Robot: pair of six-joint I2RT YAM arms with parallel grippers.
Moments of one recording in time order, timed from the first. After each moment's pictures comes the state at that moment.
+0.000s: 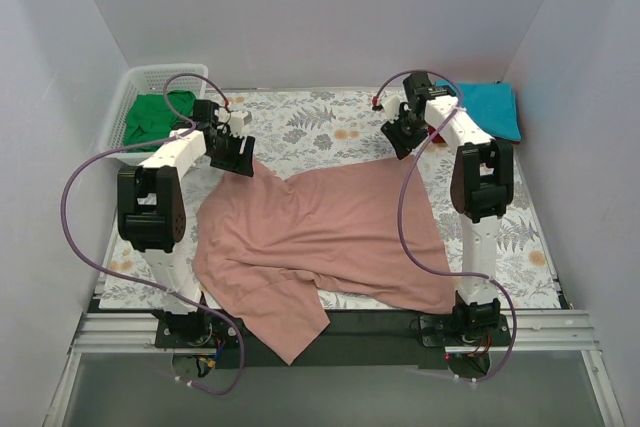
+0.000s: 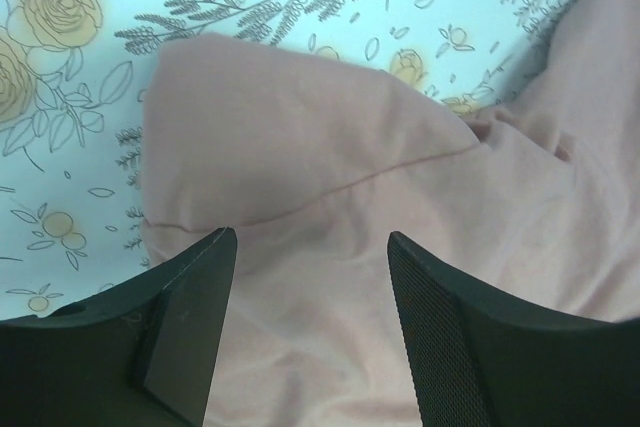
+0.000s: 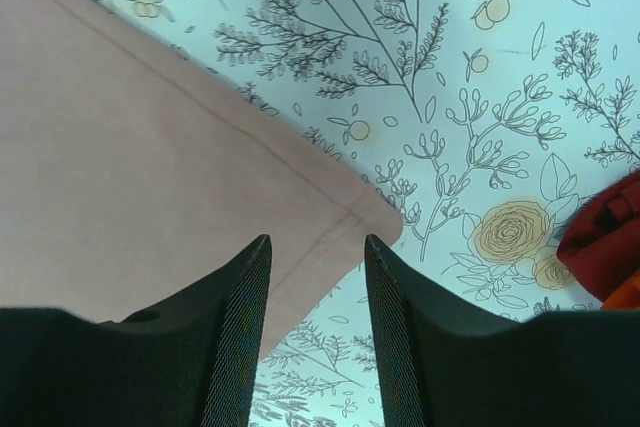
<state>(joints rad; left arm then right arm) -0.05 1.88 1.37 -0.61 0.37 0.25 0.22 2.20 1.92 -0.96 -0.22 -0.59</state>
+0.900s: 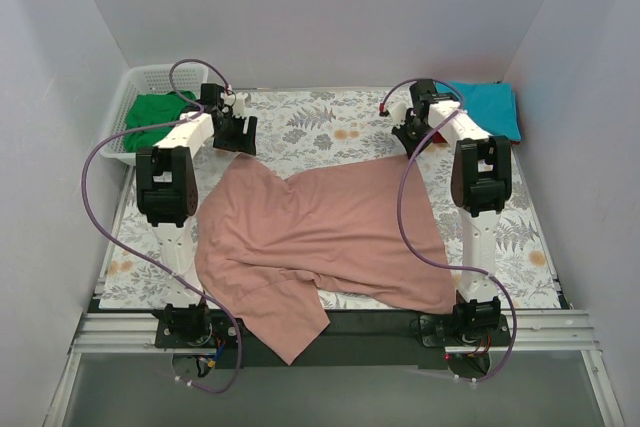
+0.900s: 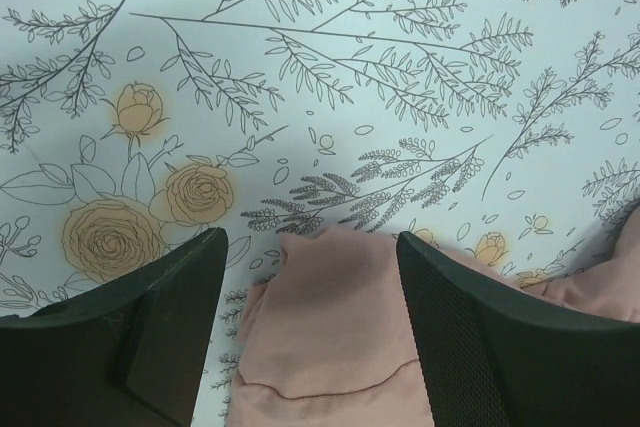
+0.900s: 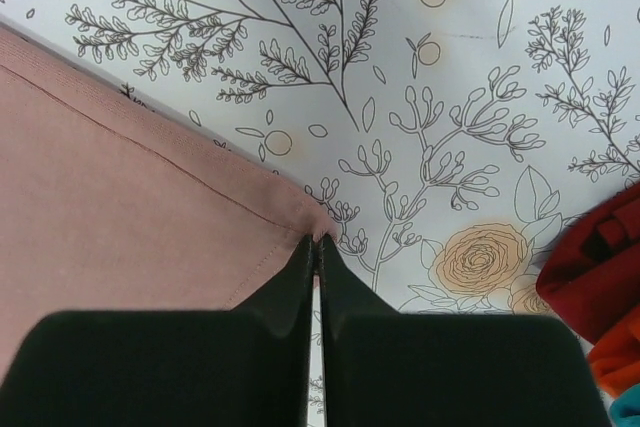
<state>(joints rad) -0.05 2.17 1.70 -0.58 0.30 0.16 0.17 2.30 1.91 -0.87 -0.17 -0.64</state>
